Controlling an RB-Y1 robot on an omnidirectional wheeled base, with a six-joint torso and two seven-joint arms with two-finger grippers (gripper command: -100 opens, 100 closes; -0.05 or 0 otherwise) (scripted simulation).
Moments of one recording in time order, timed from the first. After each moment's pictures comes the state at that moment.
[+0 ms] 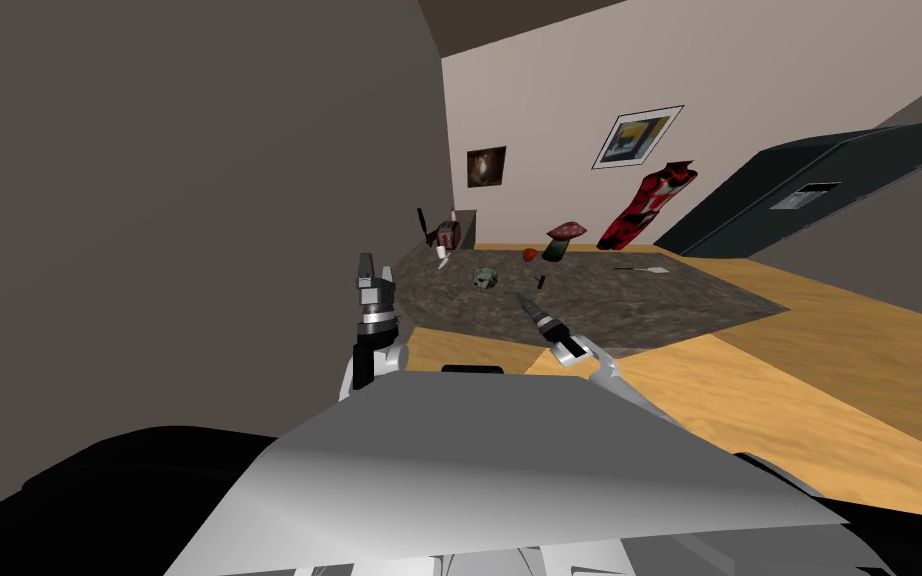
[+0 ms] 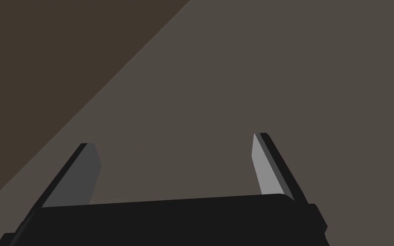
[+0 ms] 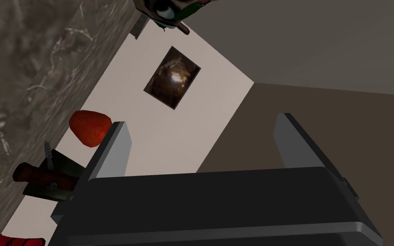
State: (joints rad) left arm 0.46 0.01 -0.02 -2.36 -0.03 -0.35 -0.12; right arm 0.11 -0.62 0.27 -1.50 0.03 -0.37 0.15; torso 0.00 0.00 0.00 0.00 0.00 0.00
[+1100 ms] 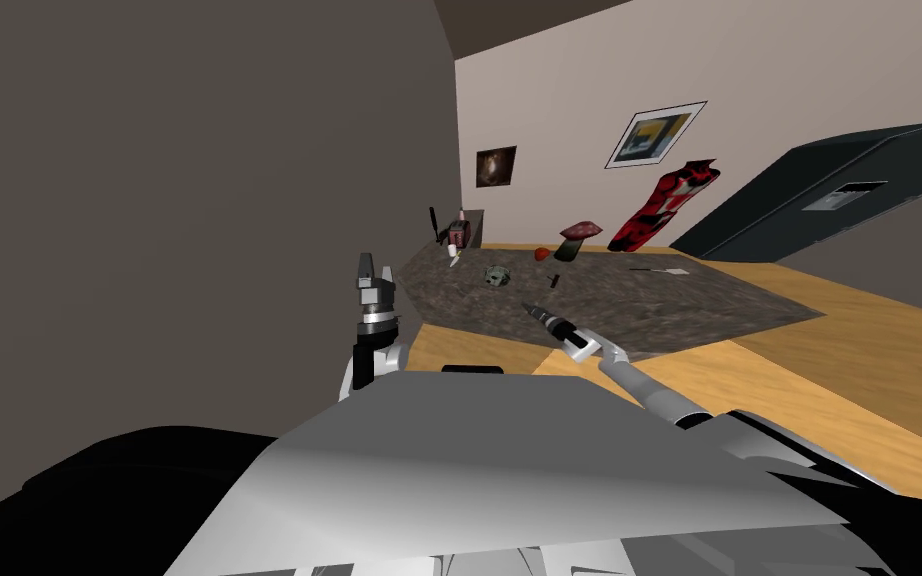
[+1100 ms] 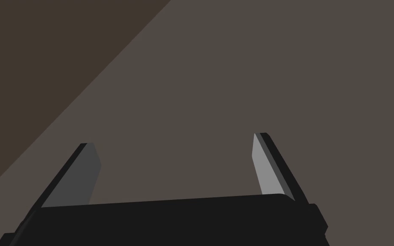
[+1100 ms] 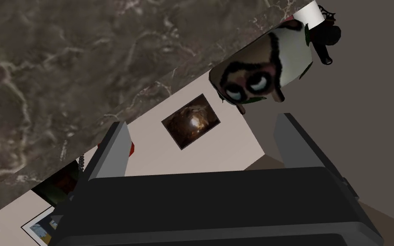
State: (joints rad) left arm 0.46 0.01 -0.02 -2.36 -0.03 -0.35 -0.12; right arm -0.05 -0.76 0.42 -1.22 0.07 -0.25 0.21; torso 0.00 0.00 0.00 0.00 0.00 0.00
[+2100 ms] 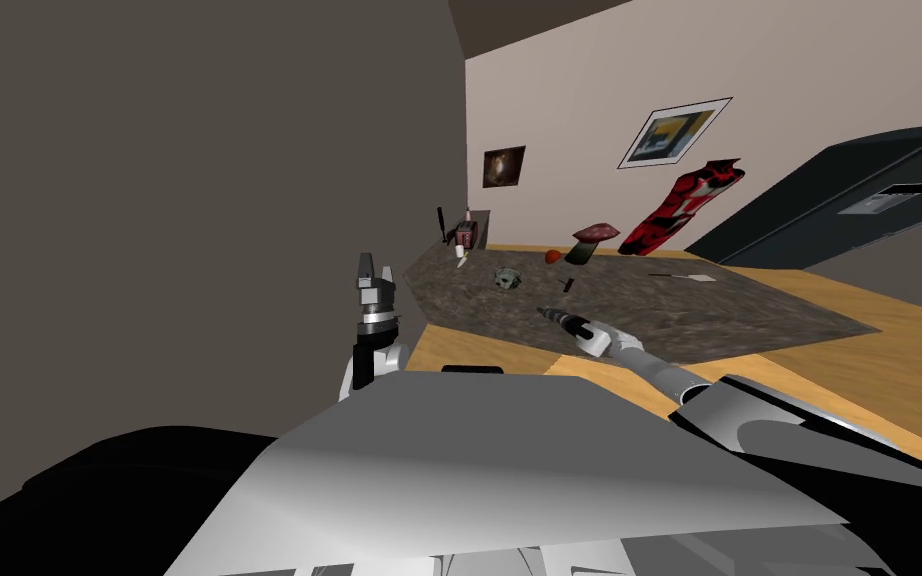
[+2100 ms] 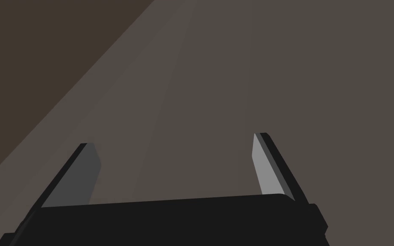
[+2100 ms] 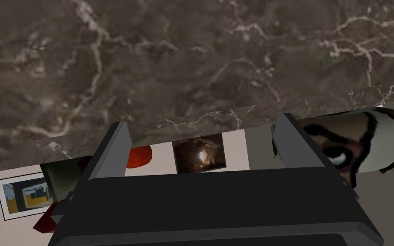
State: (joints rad) left arm 0.46 0.01 -0.02 -2.36 -0.03 -0.35 -0.12; right arm -0.22 -0.88 0.60 -0.96 0.14 -0.08 0.25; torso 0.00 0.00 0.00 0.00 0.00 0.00
